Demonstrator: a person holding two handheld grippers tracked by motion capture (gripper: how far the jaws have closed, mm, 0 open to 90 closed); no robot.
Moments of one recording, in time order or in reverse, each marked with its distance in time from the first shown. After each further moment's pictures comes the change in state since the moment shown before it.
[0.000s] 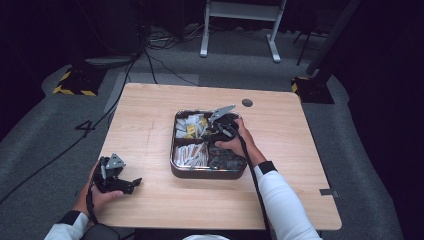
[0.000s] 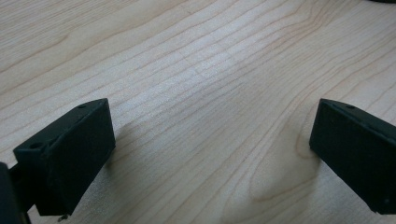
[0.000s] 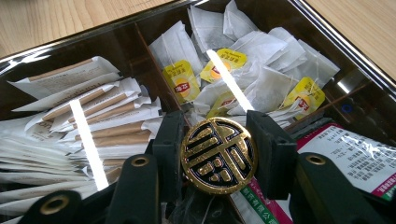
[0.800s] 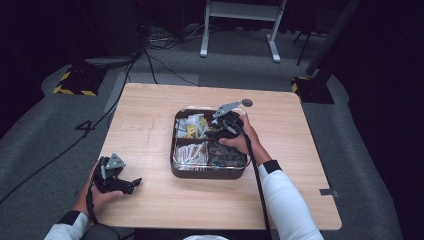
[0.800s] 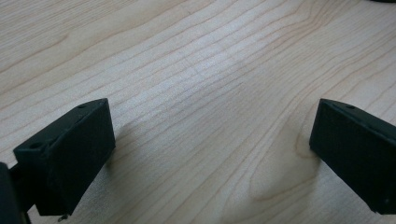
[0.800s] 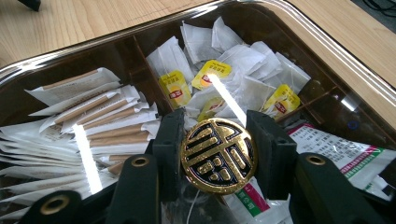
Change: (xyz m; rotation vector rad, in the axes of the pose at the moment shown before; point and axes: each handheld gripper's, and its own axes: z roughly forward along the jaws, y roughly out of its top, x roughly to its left) left arm 0.000 0.000 0.000 0.000 -0.001 0.000; right arm -0.002 0.005 -0.022 -0.021 -0.026 0.005
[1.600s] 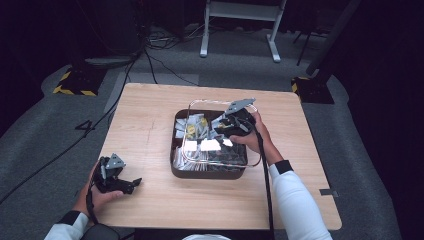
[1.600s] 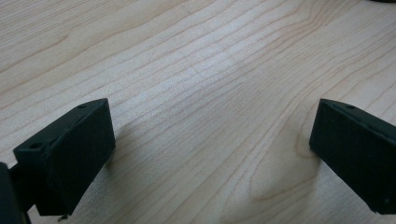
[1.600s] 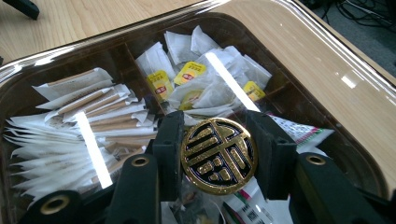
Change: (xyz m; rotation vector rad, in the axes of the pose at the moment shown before) left arm 0.000 0.000 0.000 0.000 0.000 0.000; right arm -0.008 -0.005 -0.038 -0.032 -0.047 0.005
